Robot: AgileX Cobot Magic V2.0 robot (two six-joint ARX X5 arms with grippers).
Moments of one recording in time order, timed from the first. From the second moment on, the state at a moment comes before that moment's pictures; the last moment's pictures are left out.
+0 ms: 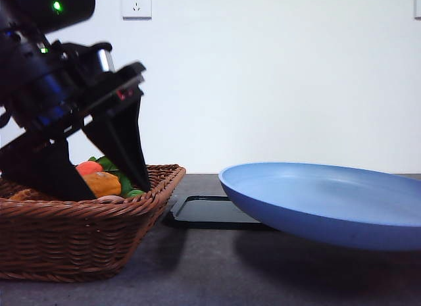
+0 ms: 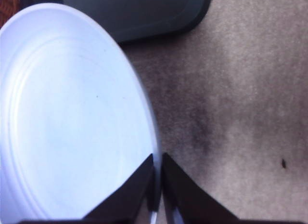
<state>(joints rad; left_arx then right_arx) -0.61 1.35 0.73 -0.34 0.23 -0.36 0.05 0.95 0.44 -0.48 -0.54 0.39</state>
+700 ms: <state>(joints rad) -0.61 1.39 0.73 -0.38 0.18 -0.35 0.05 0.95 0.44 -0.49 -0.54 0.37</state>
